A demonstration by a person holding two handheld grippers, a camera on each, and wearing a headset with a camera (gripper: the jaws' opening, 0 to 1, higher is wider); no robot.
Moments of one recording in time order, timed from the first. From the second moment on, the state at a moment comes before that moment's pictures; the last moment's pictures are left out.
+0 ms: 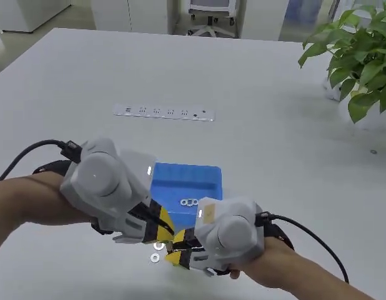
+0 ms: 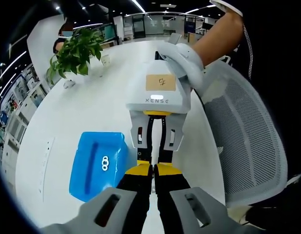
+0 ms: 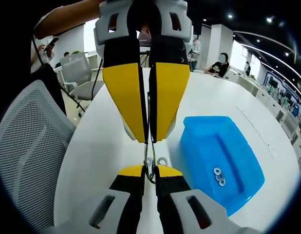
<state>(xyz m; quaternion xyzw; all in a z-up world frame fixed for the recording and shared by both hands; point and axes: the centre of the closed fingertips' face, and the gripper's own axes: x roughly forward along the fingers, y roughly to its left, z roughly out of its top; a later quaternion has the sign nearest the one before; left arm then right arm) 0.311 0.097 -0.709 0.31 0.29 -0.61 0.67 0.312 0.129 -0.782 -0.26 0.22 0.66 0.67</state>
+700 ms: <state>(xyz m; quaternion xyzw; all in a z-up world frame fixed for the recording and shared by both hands) 0.316 0.096 -0.682 0.32 0.27 -0.60 0.68 0.322 0.127 -0.754 -0.28 0.20 0.65 0.67</state>
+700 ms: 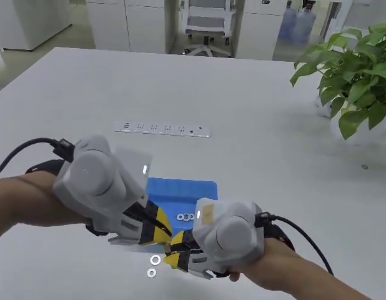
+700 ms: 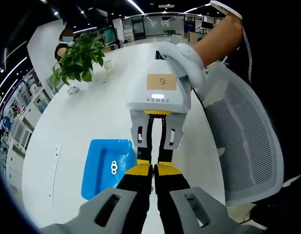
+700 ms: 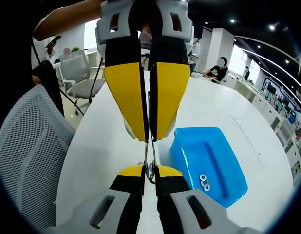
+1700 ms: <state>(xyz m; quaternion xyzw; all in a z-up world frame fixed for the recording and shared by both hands) 0.354 0.096 -0.655 0.35 0.25 -0.59 0.68 0.364 0.128 -0.728 -0.30 0.18 0.64 0.69</state>
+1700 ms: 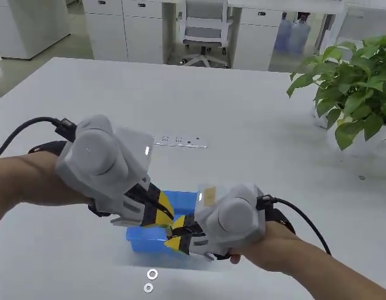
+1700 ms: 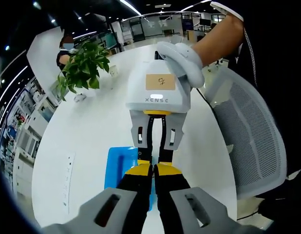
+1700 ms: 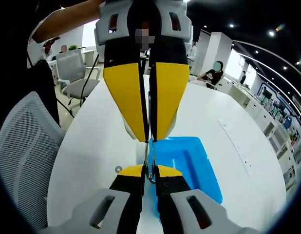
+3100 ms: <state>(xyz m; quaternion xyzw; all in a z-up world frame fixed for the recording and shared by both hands) 0.404 0.111 -0.692 0.35 0.26 -0.59 0.69 0.411 0.141 -0.766 -0.28 0.22 0.64 0.68</state>
